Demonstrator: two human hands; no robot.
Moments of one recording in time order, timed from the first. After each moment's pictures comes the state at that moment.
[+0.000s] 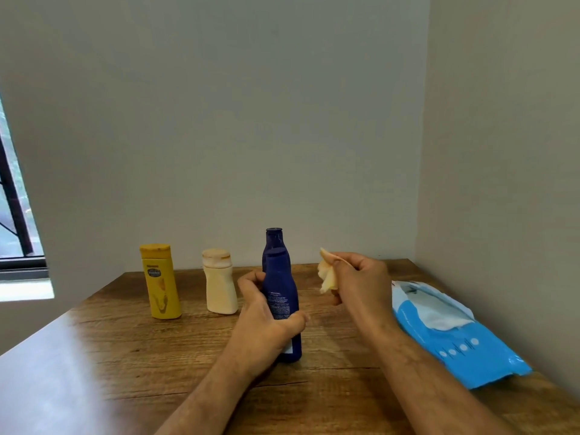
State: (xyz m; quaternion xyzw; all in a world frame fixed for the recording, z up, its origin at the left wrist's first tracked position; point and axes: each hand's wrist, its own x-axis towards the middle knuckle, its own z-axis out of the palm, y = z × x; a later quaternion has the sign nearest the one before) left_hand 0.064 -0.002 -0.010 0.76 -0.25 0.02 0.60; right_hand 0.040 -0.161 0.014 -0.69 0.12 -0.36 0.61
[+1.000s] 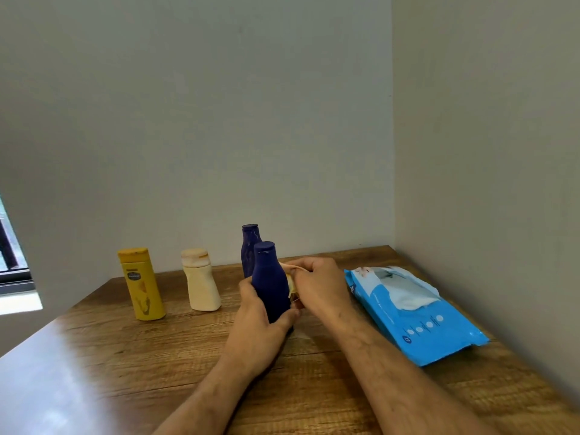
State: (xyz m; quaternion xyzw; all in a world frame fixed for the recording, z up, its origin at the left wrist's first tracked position) left_hand 0.053 -0.028 -0.026 0.84 -0.23 0.08 0.48; right_hand 0.044 -0.157 0.005 -0.77 0.09 -0.23 0.58
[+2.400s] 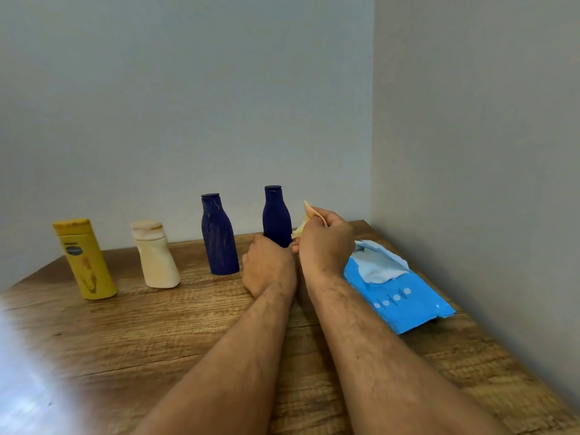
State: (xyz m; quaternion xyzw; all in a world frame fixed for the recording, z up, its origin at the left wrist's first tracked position) left_hand 0.101 -0.153 -0.023 0.89 -0.01 0.15 0.43; right_hand 0.056 -0.193 0.004 -0.58 0.23 -0.45 0.64
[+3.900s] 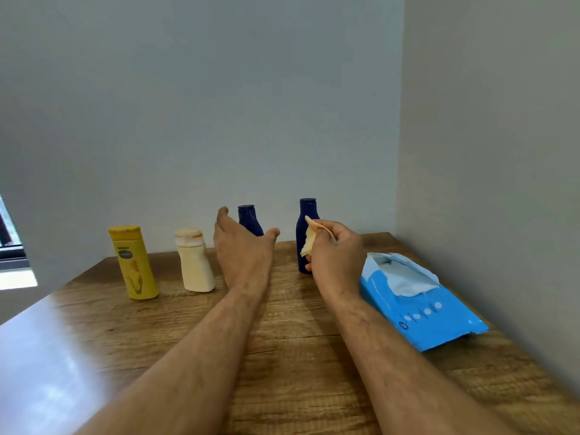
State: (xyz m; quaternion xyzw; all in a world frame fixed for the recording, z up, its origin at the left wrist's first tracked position) left_hand 0.115 -0.072 0.017 0.80 -0.05 0.30 0.52; right_hand 0.051 -0.169 0.006 -0.64 0.15 -0.43 0.61
